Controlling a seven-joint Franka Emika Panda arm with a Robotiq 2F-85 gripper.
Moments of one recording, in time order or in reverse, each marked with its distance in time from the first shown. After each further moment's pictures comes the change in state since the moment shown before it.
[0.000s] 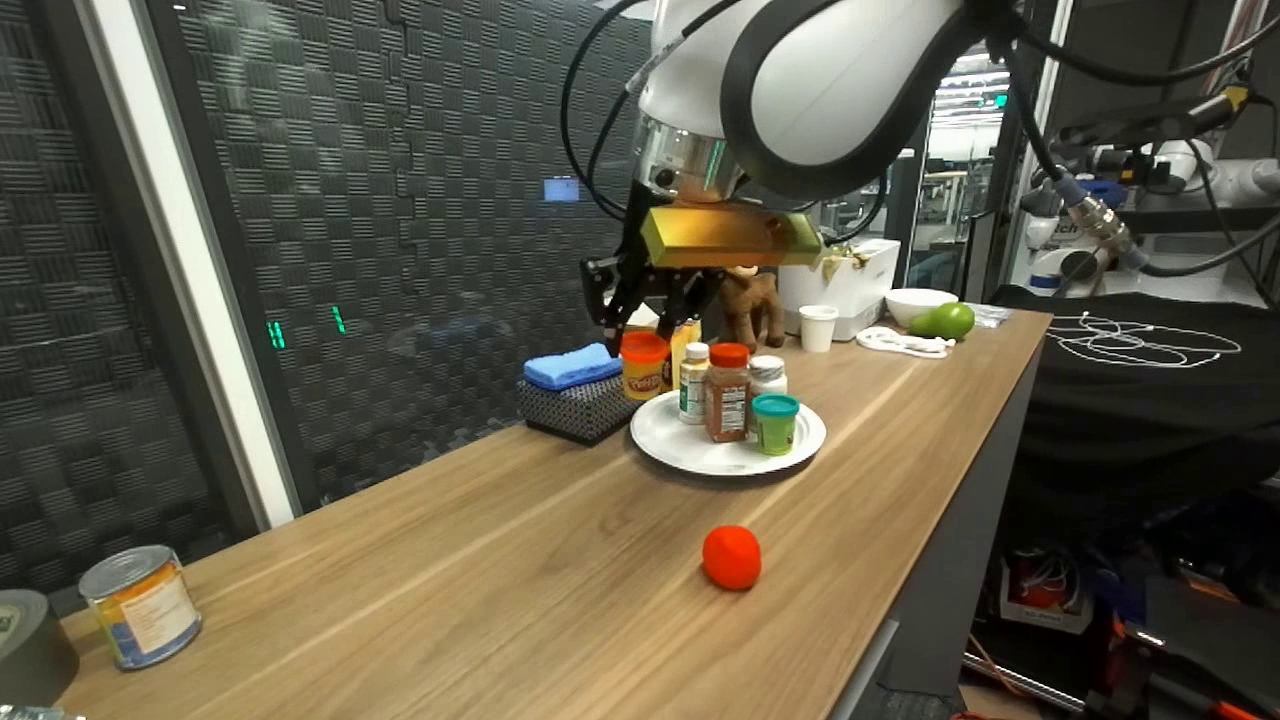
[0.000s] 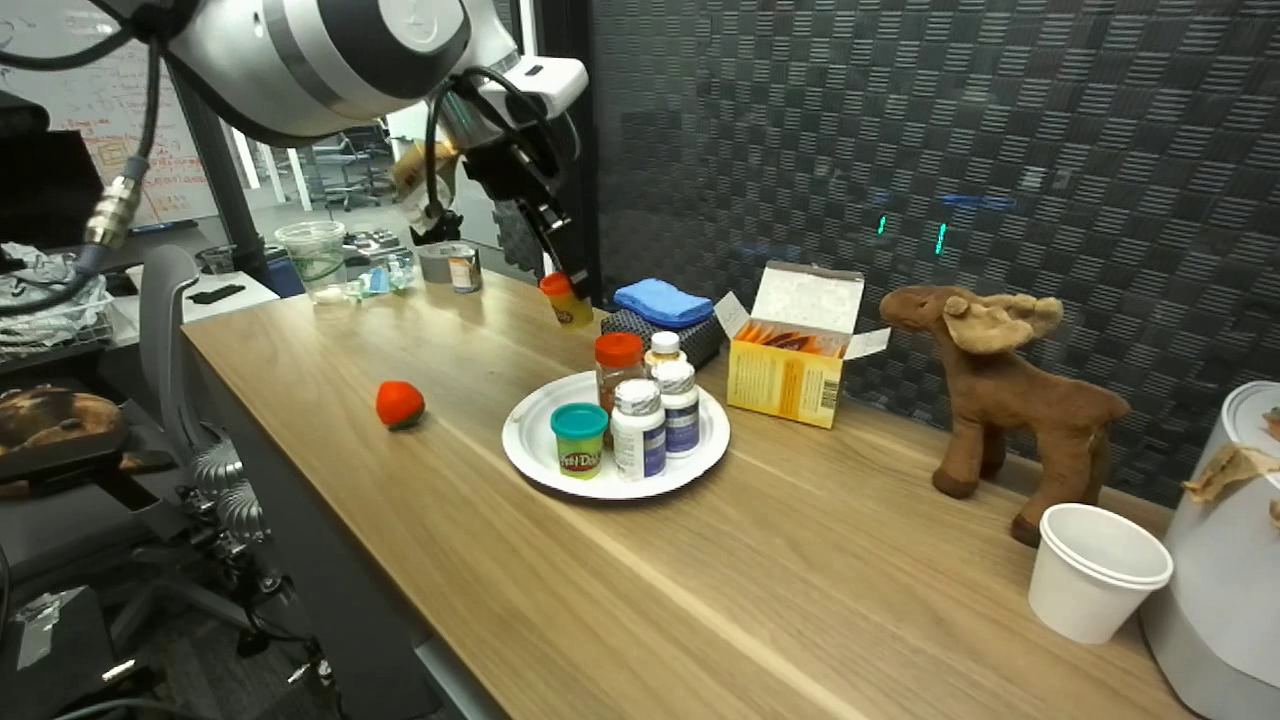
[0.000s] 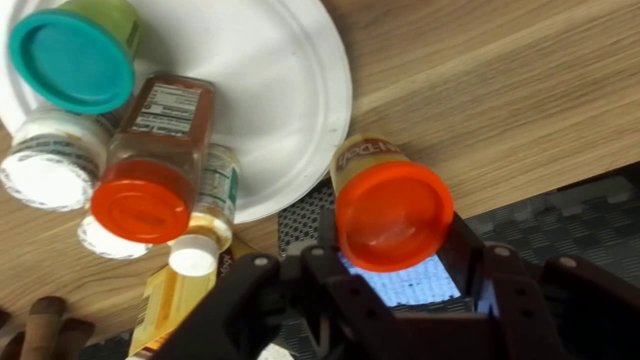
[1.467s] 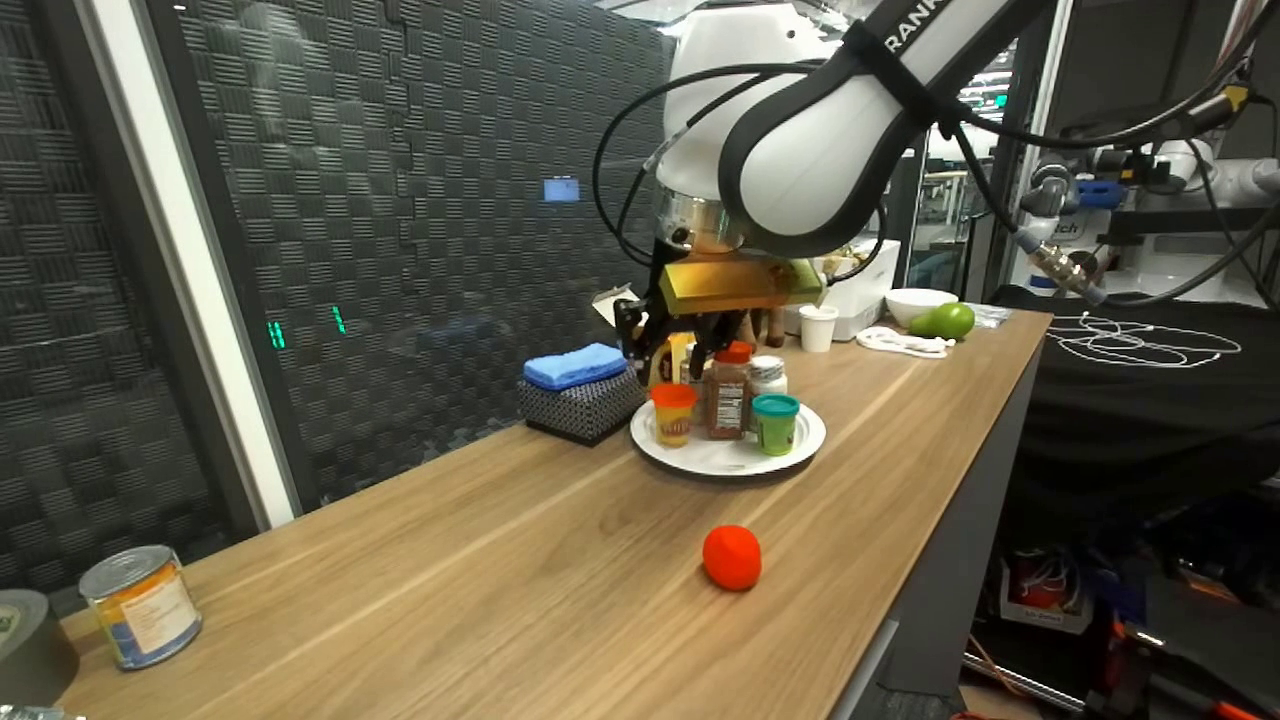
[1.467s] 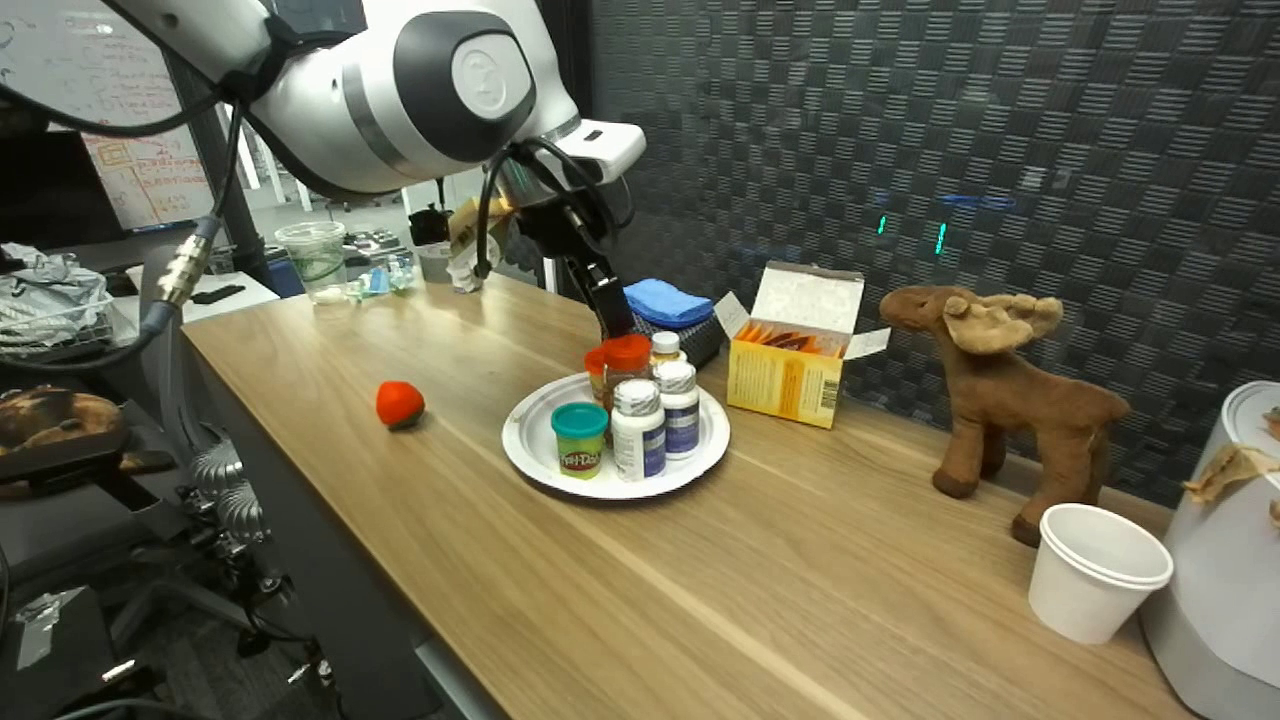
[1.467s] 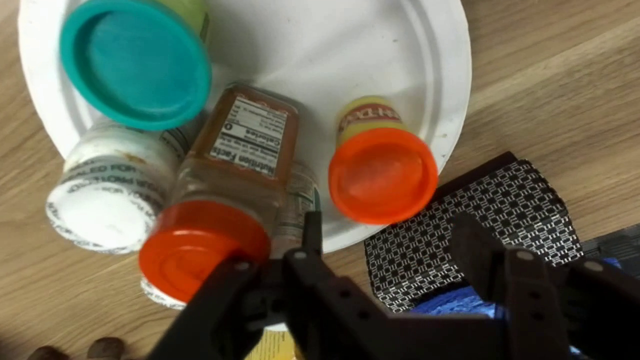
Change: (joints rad) arm -0.040 0.108 -0.042 0.040 -0.016 -0.006 0.027
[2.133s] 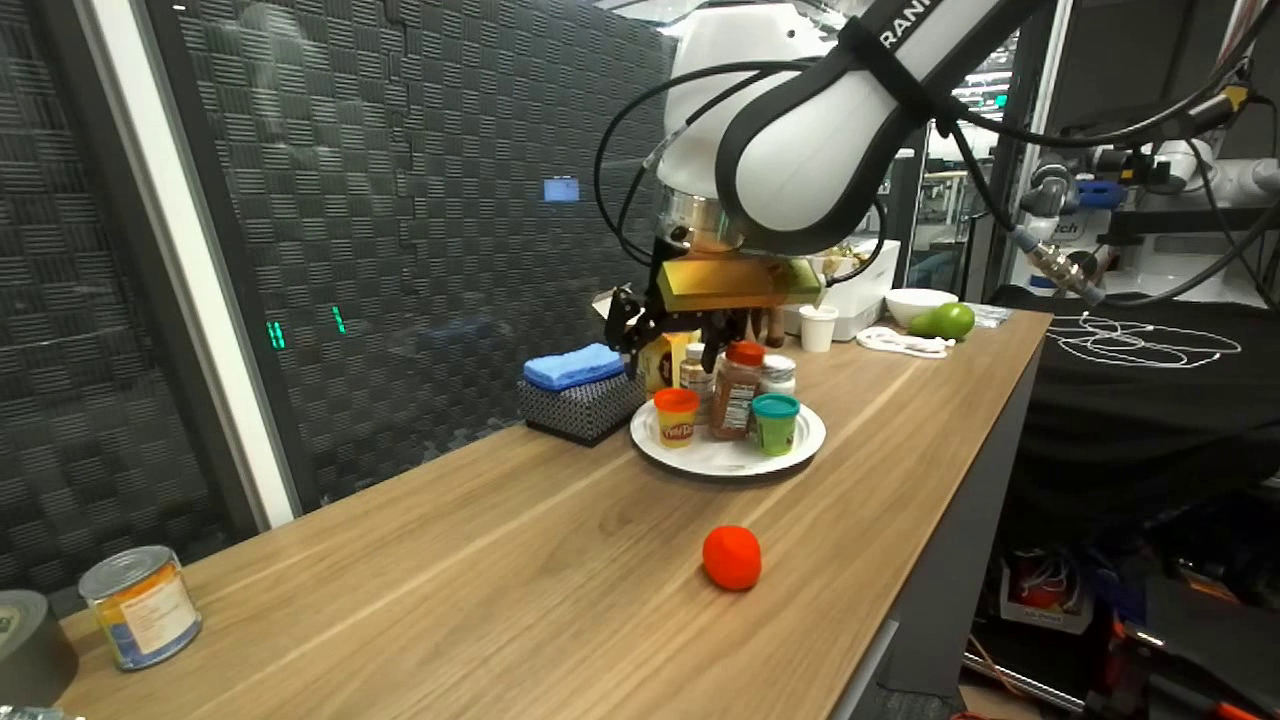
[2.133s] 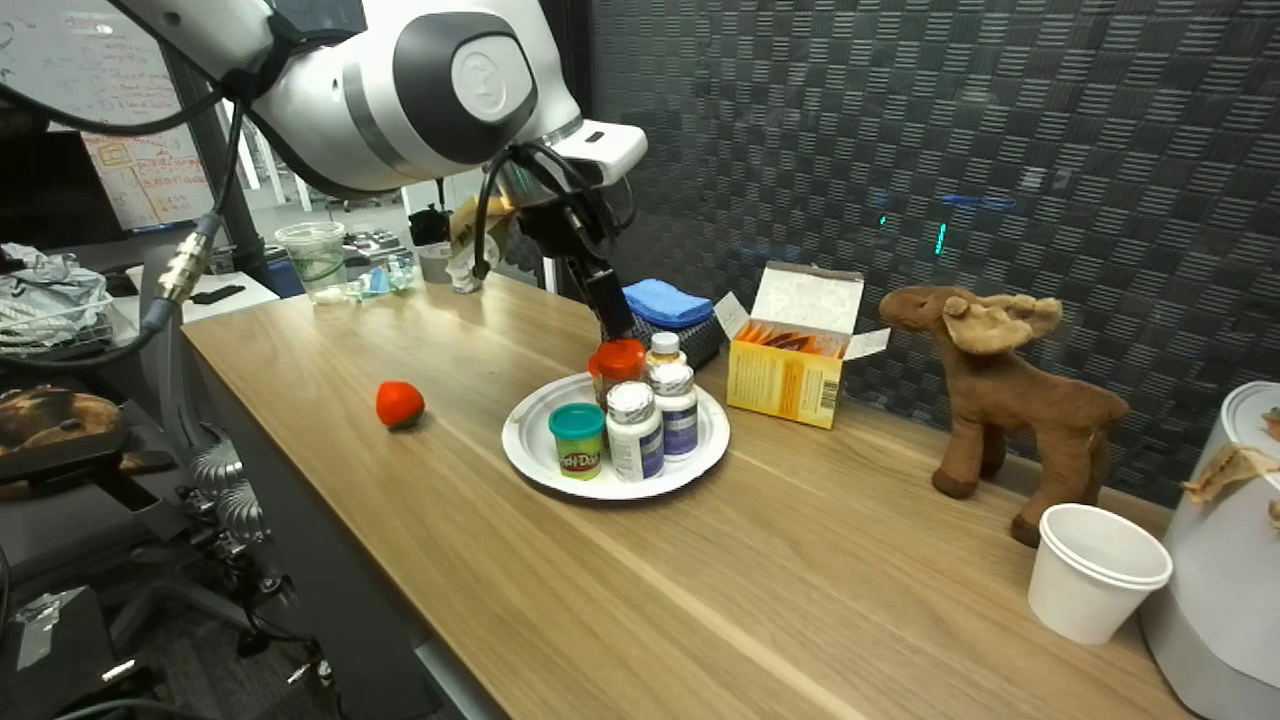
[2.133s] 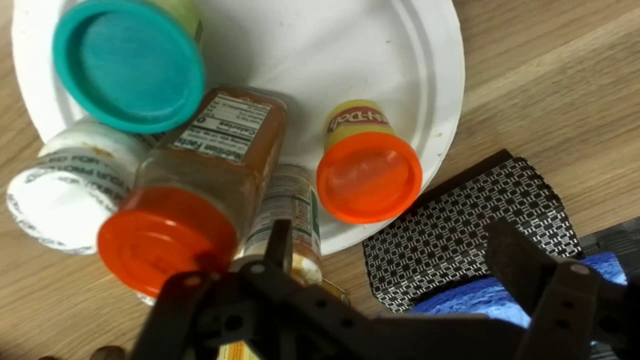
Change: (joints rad) arm -0.001 -0.001 0.002 0.001 0.030 0.001 -0.002
